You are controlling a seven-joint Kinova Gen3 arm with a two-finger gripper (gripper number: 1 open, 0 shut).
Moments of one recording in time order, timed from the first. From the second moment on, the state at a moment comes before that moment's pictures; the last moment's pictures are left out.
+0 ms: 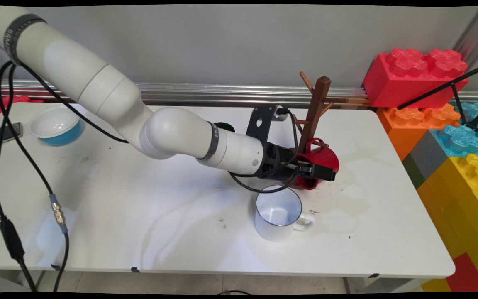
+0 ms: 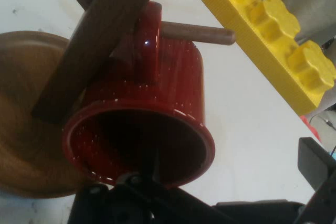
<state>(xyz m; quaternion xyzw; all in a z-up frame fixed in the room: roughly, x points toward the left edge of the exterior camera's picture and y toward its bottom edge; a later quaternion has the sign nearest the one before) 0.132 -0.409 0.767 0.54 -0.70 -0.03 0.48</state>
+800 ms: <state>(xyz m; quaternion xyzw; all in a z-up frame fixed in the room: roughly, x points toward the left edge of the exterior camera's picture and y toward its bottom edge) 0.118 -0.427 0.758 0.55 -0.67 -0.04 0.50</state>
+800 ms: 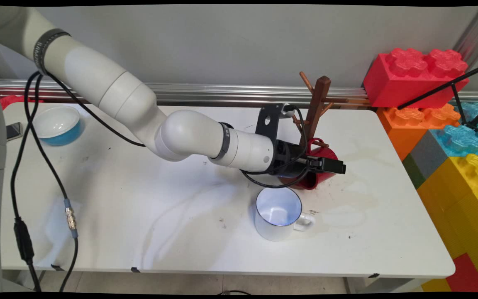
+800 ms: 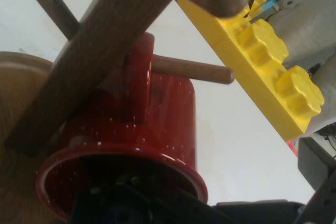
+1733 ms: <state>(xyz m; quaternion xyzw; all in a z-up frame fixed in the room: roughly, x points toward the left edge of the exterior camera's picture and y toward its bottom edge) 0.116 -0.433 0.752 0.56 -0.66 -0.06 0.50</state>
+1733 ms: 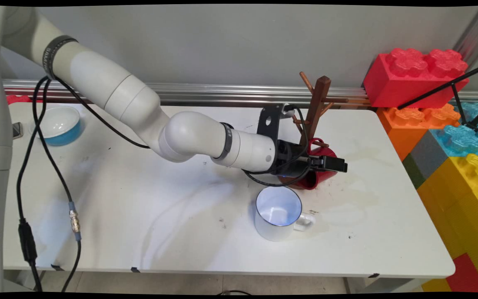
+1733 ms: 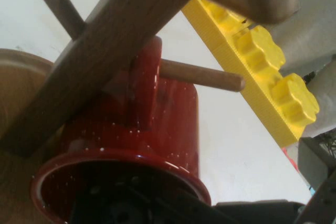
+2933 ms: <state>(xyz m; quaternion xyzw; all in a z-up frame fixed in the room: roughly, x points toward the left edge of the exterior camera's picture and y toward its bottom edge) 0.128 -0.425 0.751 0.57 -0.64 -0.08 0.50</state>
